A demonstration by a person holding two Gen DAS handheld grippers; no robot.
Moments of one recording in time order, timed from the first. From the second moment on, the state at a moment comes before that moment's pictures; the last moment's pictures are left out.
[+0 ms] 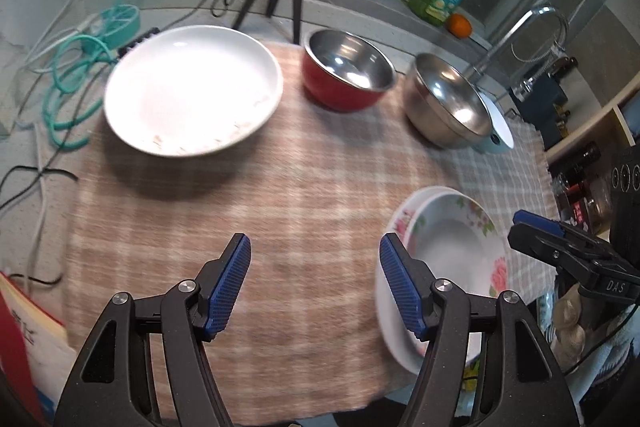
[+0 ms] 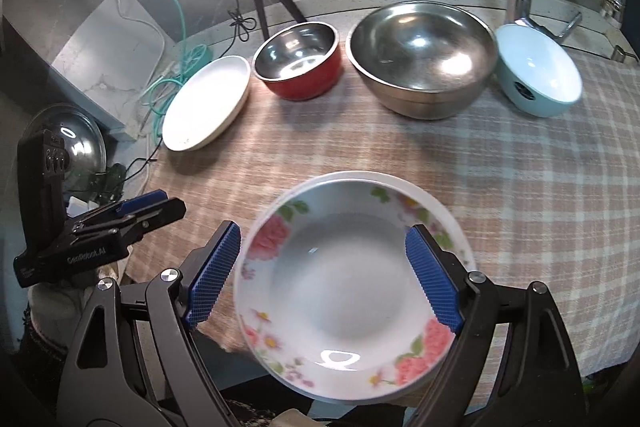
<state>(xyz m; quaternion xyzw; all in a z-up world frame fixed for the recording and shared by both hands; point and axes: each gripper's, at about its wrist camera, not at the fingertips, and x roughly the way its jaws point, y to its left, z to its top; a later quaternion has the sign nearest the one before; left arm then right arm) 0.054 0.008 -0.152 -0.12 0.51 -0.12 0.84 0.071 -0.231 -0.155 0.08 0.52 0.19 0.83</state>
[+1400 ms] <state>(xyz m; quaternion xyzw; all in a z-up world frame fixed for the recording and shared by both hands) 0.220 0.153 -0.194 -0.08 0.52 -0.11 0.84 0.211 -0.081 -0.221 0.13 0.57 0.17 0.79</state>
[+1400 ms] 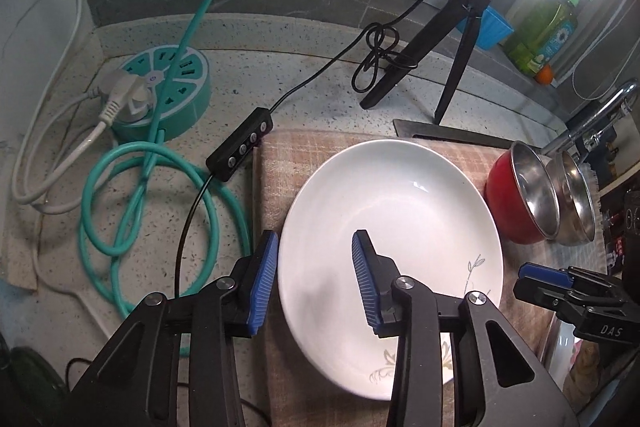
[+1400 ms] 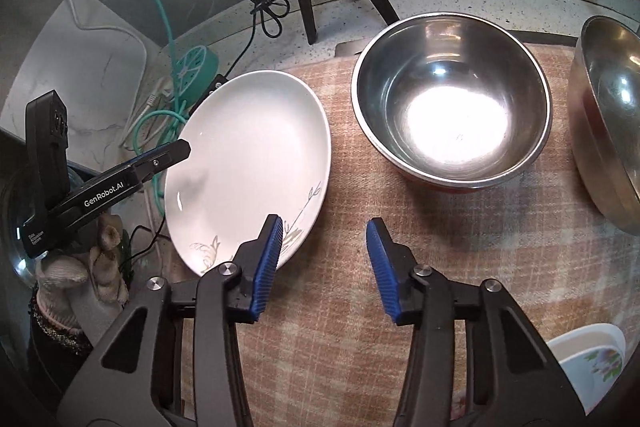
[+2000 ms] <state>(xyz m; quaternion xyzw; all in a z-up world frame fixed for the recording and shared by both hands) 0.232 0.157 -0.203 -0.07 0.53 -0.11 0.84 0.229 -0.060 -0.240 0.12 0.59 0.20 0.77</state>
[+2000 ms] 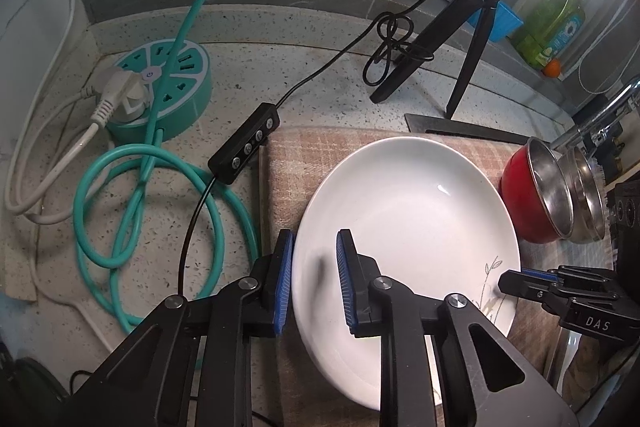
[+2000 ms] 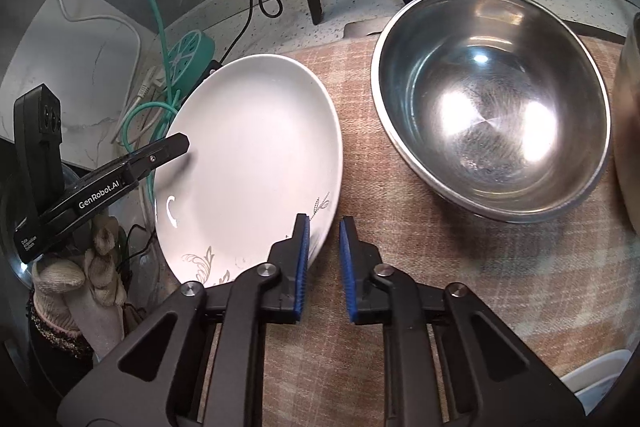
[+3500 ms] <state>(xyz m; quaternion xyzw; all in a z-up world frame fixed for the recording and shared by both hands) 0.121 0.095 -0.144 -0.11 0.49 -0.10 0.86 0.128 -0.136 -0.183 0.09 0.56 0.23 0.79</state>
